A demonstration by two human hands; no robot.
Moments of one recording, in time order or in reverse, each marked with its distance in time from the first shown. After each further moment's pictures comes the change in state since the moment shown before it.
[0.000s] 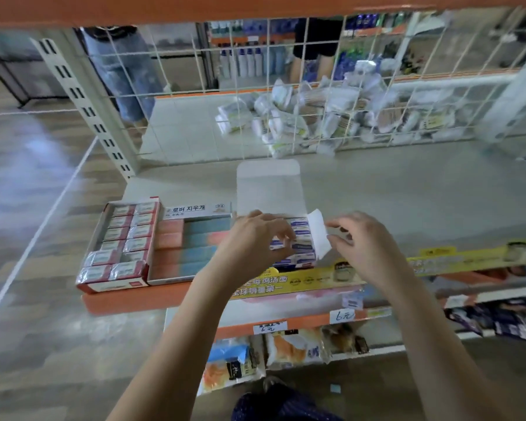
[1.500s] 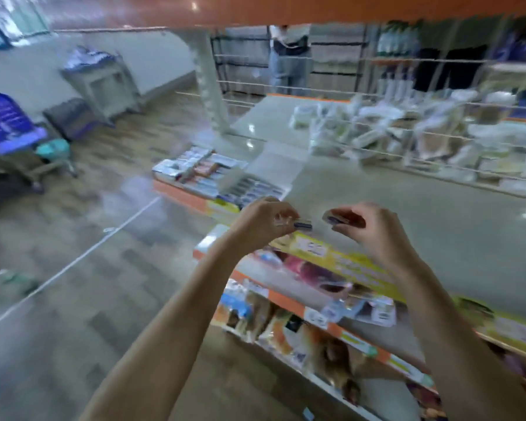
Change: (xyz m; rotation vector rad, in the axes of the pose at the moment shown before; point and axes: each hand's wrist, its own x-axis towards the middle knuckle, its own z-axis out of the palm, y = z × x) left_hand 0.014 0.166 0.084 0.054 0.368 -0.463; right_hand 0.018 0.153 -0.086 0.347 -0.222 -0.545
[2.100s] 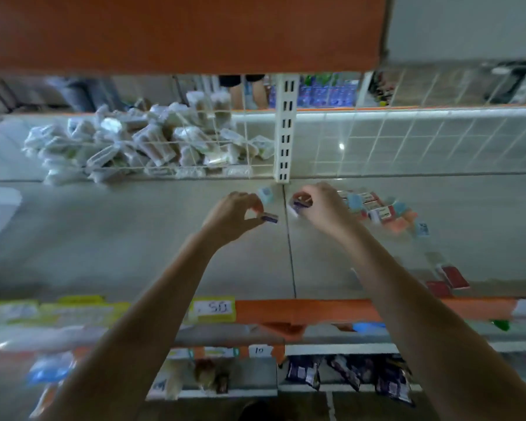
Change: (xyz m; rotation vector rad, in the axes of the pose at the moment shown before) left_hand 0.173 0.294 0.249 -0.047 -0.223 0.407; right_hand -0.104 0.258 -0.268 -0.343 0.186 0.461
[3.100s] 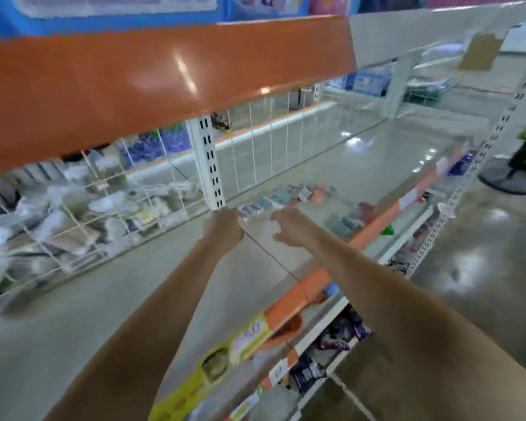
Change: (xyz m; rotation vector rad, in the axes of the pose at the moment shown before) left_hand 0.047 0.020 -0.003 0.290 -0.322 0.229; right_hand -0.057 -0.042 0.019 -0.352 -0.077 0.539
